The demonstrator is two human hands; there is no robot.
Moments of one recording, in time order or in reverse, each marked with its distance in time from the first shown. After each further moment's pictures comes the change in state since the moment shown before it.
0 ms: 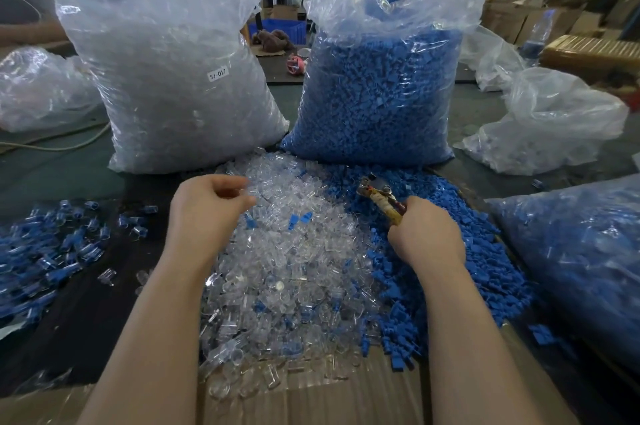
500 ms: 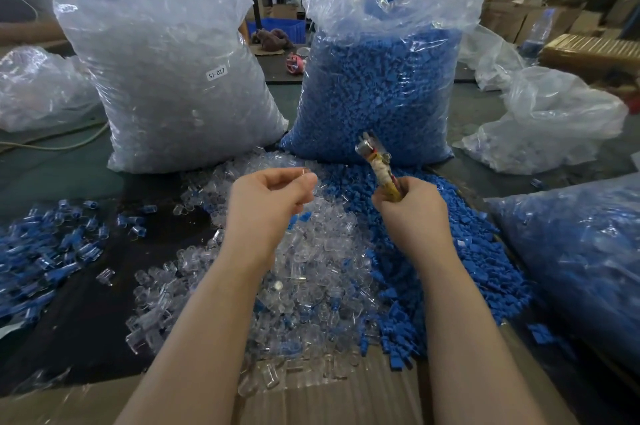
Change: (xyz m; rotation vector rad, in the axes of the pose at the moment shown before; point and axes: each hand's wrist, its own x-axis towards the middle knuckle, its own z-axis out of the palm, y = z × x) left_hand -0.027 0.038 0.041 -0.438 -0.156 -0.060; right_hand 0.001 -0.011 -0.001 0.558 0.118 -0.147
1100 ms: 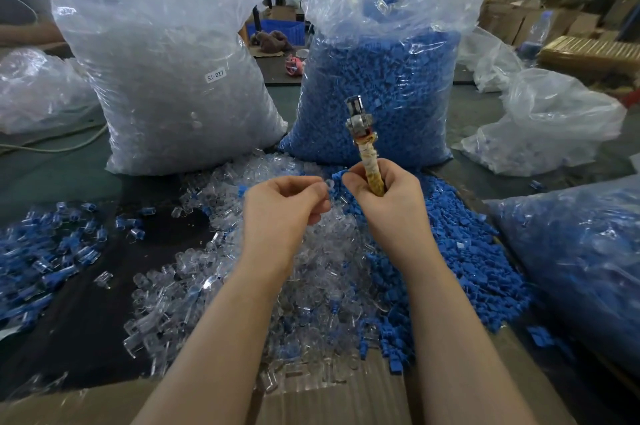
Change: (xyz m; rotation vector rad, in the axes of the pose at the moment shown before) left_hand -0.009 0.000 0.019 -0.102 0.003 -0.025; right_hand -0.014 -0.023 0.008 0.468 -0.062 -0.286
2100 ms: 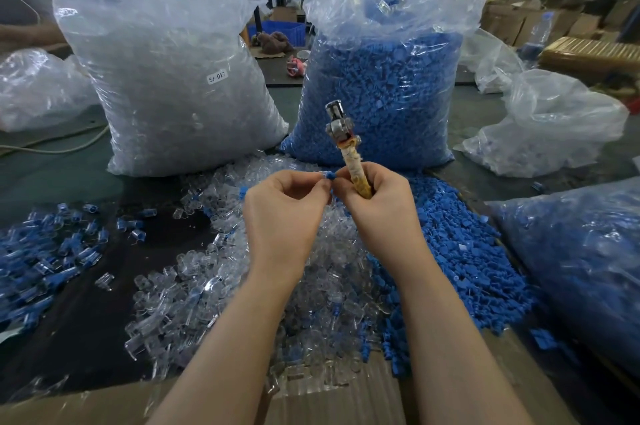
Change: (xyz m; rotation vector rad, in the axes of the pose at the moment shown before) left_hand -0.005 -0.003 0.006 0.132 0.132 0.253; right_hand -0.001 -0.004 0.010 -0.009 -0.044 0.000
